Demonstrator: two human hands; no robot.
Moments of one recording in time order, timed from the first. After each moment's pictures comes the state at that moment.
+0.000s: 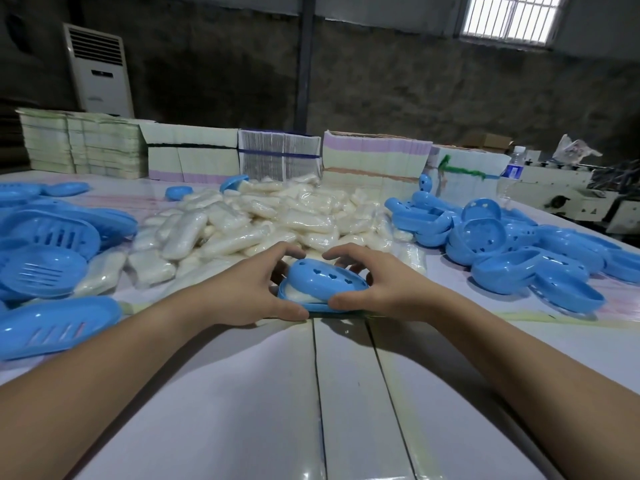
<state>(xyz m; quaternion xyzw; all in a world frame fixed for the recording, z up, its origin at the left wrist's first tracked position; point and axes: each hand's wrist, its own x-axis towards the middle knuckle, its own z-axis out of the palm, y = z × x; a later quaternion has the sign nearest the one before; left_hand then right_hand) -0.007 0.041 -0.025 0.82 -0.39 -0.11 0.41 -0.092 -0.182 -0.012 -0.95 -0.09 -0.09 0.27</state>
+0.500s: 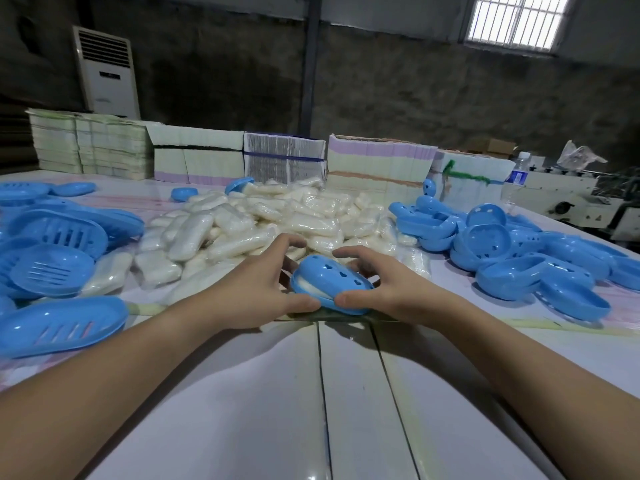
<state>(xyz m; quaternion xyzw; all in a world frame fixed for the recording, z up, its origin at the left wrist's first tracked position) -0.018 0.039 -0.021 0.83 -0.38 -0.01 0.40 -0.090 -0.187 -0.015 -0.94 -0.07 -0.06 0.34</state>
